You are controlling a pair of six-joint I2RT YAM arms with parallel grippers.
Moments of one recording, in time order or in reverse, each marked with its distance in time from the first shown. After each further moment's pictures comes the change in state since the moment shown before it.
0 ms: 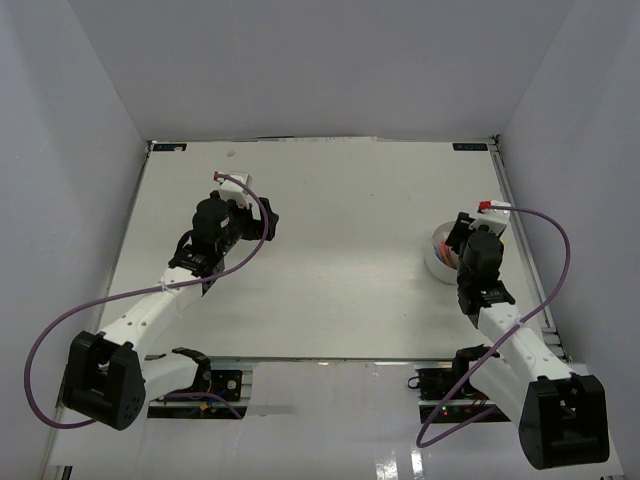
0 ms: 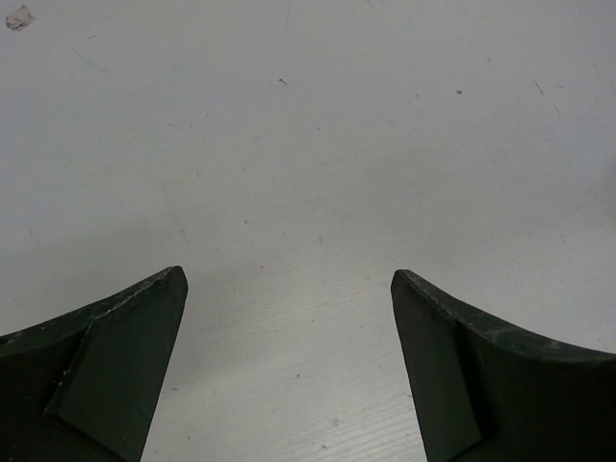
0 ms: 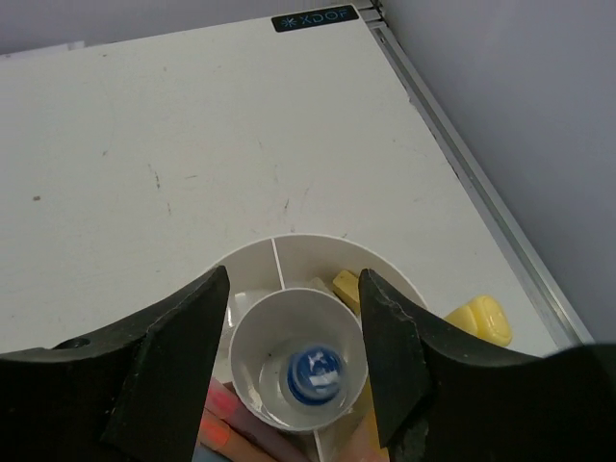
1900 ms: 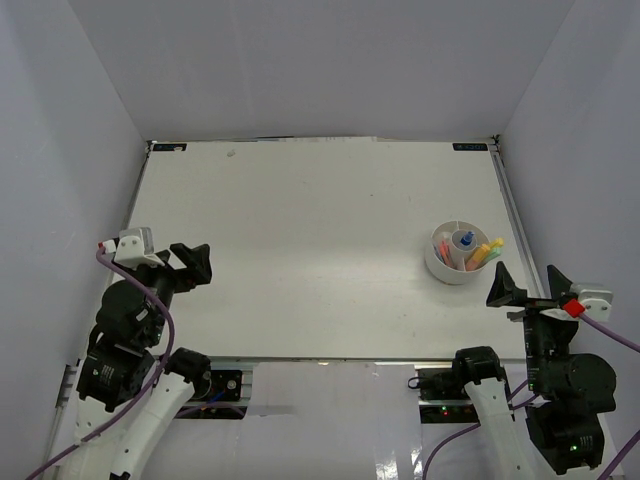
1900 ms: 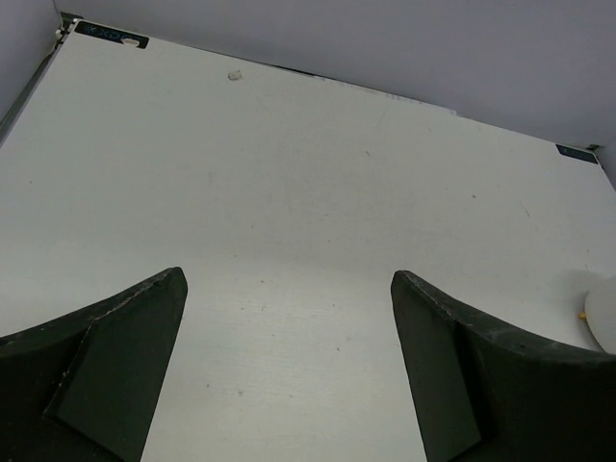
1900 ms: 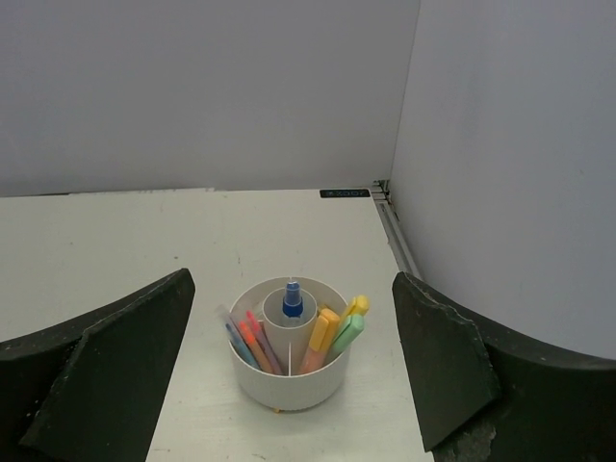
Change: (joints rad) left arm 0.000 -0.816 0.137 -0.760 -0.344 -0.157; right arm 0.034 -0.910 0.494 -0.998 -0.192 -0.144
